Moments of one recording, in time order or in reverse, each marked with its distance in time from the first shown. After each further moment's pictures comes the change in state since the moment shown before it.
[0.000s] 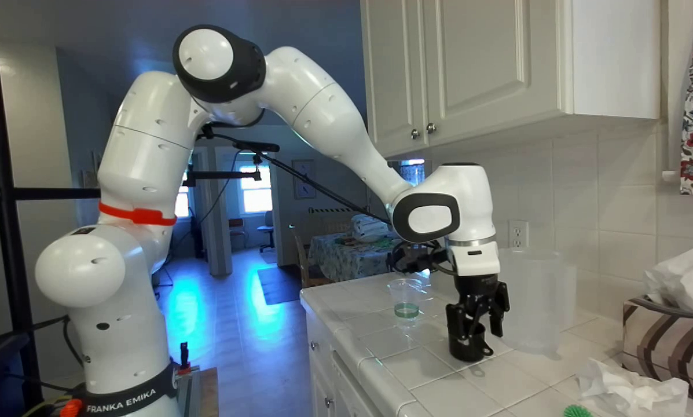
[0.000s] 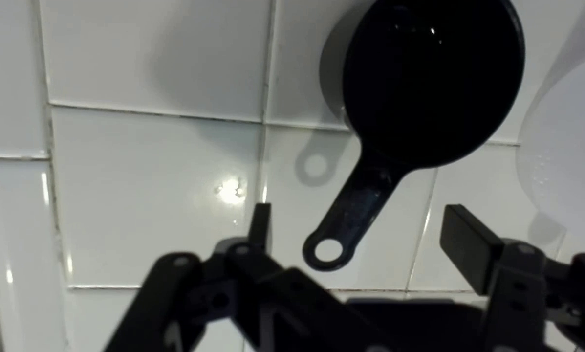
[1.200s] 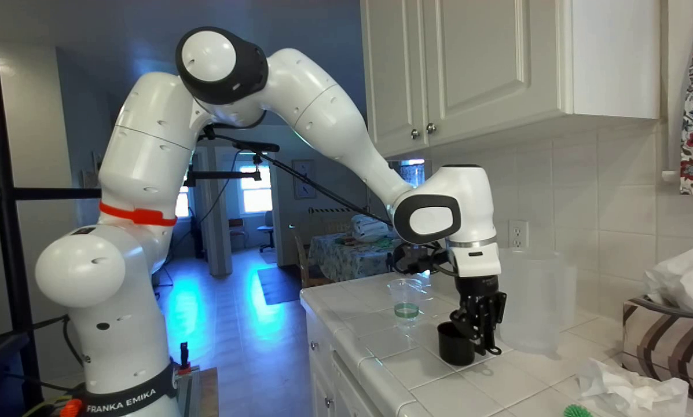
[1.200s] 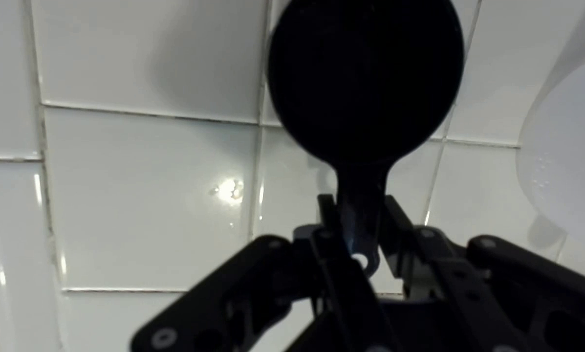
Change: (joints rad) arm 0.003 0.011 0.000 0.009 0.000 0.000 0.001
